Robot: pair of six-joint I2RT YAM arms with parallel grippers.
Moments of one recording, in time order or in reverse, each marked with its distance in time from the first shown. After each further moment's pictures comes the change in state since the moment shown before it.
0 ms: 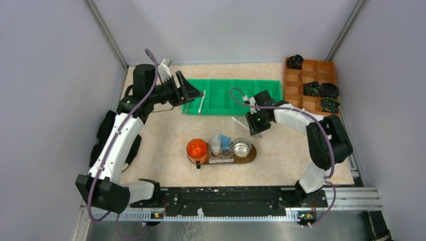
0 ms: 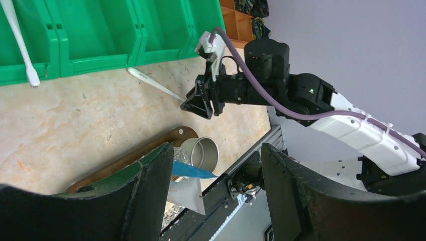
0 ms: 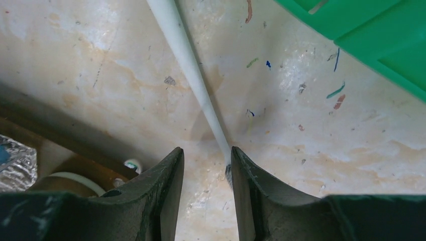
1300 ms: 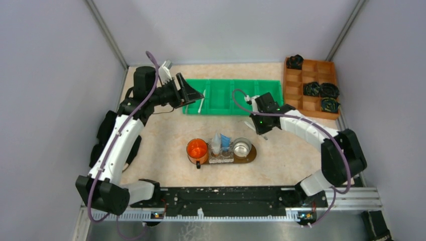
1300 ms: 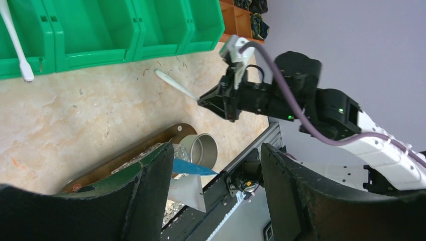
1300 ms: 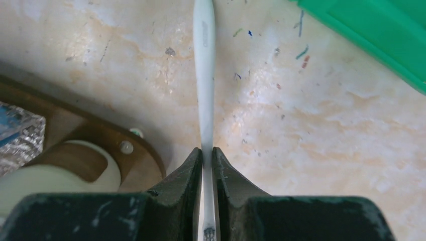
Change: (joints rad) left arm 0.000 -0.013 -0.037 0.020 0.013 -0.006; right arm 0.063 -0.128 -0.064 -0.011 0.140 0.020
